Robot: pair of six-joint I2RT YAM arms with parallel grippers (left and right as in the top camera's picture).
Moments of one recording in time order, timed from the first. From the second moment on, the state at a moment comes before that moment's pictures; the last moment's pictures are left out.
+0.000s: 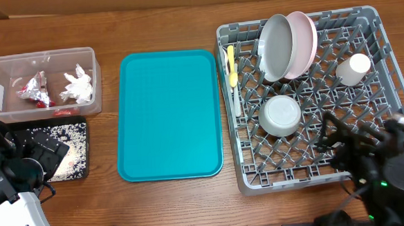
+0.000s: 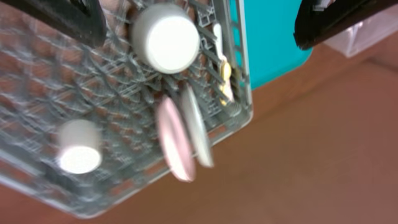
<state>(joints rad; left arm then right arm) 0.61 1.09 1.27 -1.36 0.03 -0.47 0.21 0.46 0.87 -0.80 0.14 0.56</state>
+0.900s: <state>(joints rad) 0.61 1.09 1.27 -1.36 0.03 -0.47 0.01 0.01 0.07 -0.14 -0.23 0.20</state>
